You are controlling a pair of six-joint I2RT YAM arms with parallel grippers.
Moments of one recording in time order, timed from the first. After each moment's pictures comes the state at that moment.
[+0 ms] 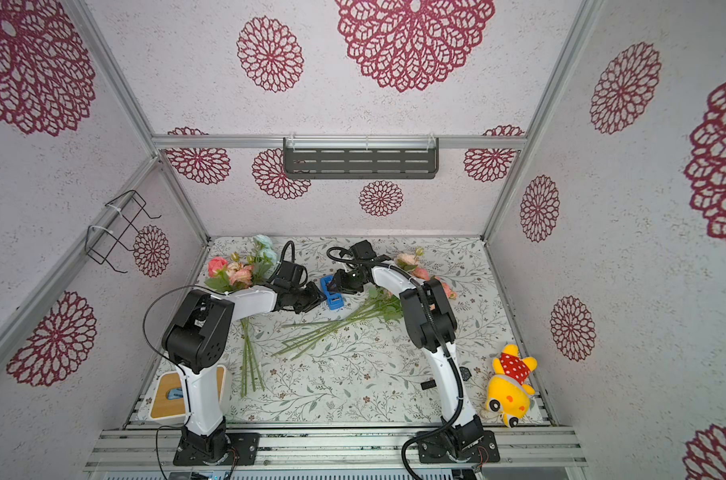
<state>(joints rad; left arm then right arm) -0.38 2.02 1.23 -0.11 0.30 -0.86 0.50 2.31 1.85 -0.51 -0.62 0.39</state>
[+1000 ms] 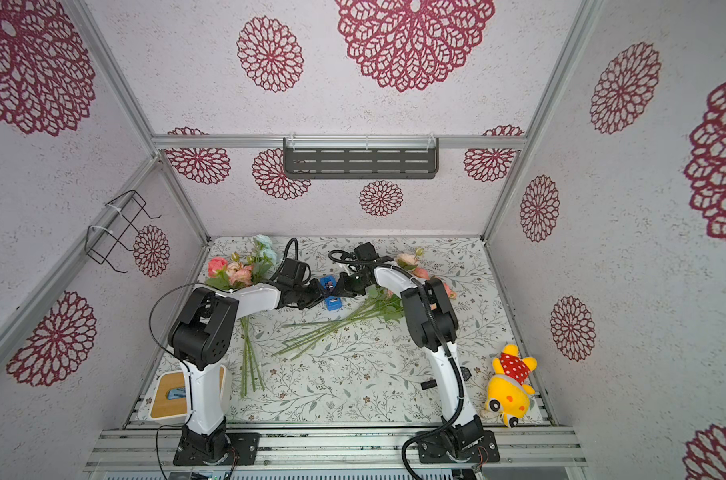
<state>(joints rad) -0.39 2.06 1.28 -0.09 0.31 -0.84 0.49 2.31 1.82 -0.54 -0.70 0.36</state>
